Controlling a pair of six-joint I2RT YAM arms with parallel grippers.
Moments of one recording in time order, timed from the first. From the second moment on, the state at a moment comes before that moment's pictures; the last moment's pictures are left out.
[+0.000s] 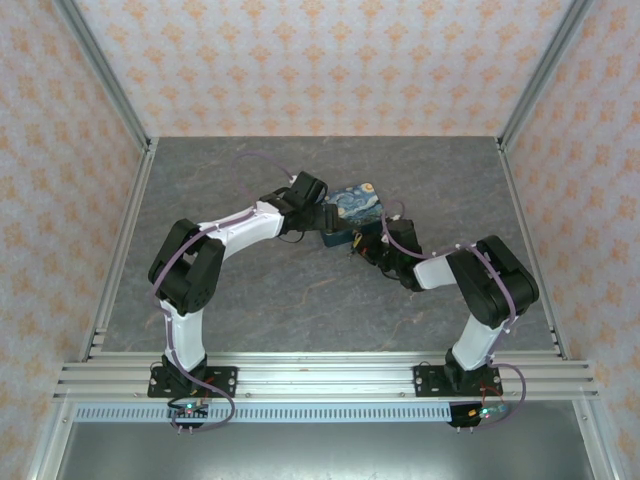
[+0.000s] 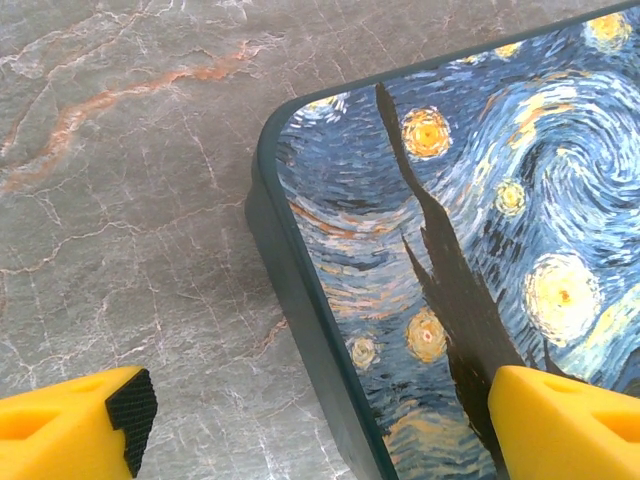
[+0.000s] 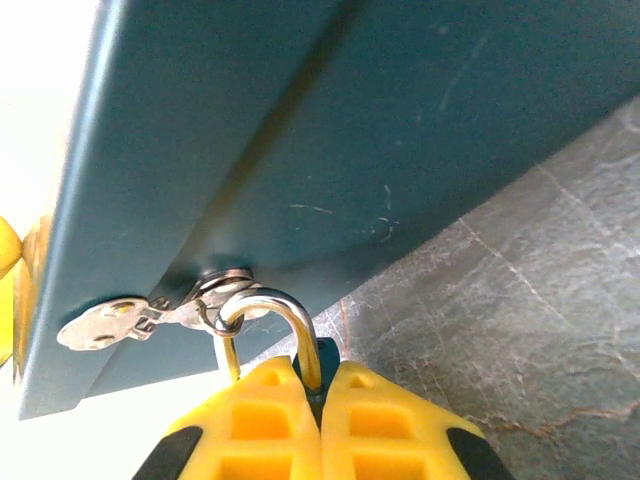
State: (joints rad) left arm -0.55 1.93 1.37 -0.40 -0.08 -0.60; right arm 0.42 1.73 0.57 0.56 -0.28 1.00
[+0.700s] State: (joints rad) left arm -0.56 1.94 1.36 -0.36 -0.07 -0.60; right arm 0.38 1.74 0.59 0.57 -0.25 1.08
